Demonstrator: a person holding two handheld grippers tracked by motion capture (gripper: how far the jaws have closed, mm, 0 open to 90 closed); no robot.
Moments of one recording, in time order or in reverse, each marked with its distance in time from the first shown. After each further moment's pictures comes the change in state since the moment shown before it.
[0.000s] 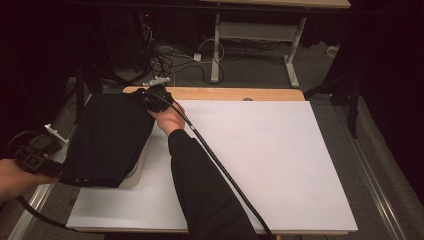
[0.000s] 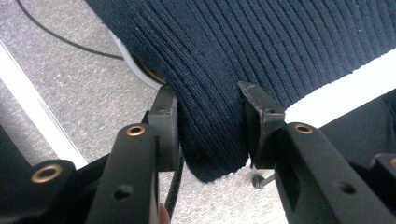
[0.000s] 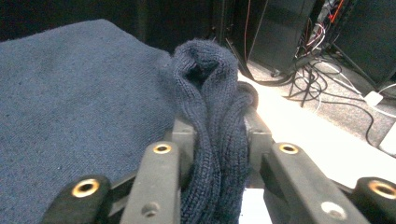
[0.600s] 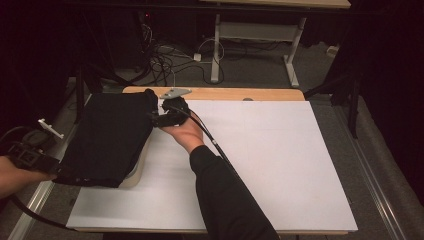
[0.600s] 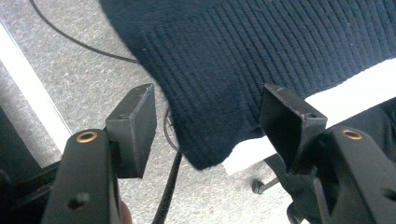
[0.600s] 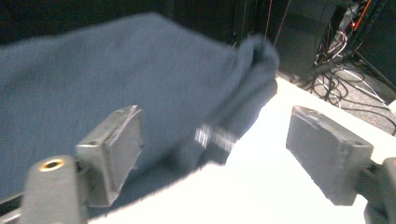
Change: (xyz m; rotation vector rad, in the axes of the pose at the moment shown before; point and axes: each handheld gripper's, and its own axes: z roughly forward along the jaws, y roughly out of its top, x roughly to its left) left arm 0.004 -0.001 -0.016 -0.023 0.018 -0.039; right arm 0.000 -0.034 -0.077 -0.025 0.097 -0.031
